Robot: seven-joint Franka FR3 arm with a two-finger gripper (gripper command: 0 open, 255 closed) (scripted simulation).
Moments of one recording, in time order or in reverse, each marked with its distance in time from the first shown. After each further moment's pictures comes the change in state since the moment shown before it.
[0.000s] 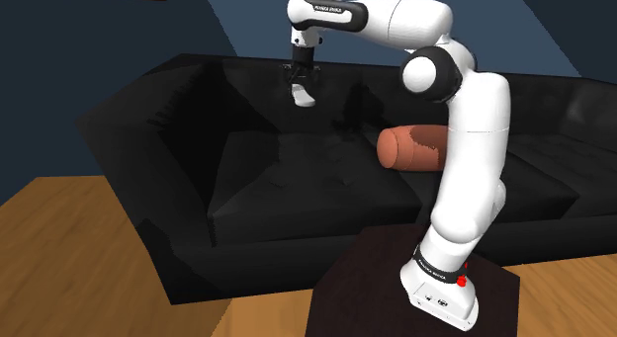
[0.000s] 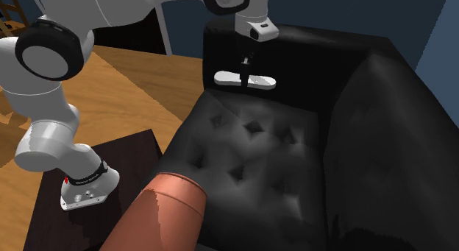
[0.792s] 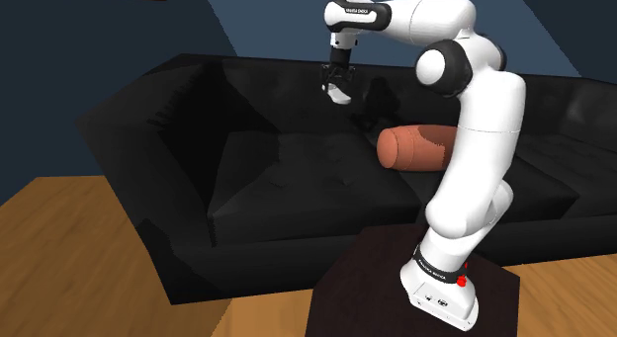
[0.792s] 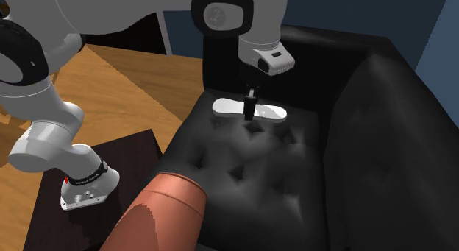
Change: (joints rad) arm -0.171 -0.082 -0.091 -0.128 0.022 0.038 -0.260
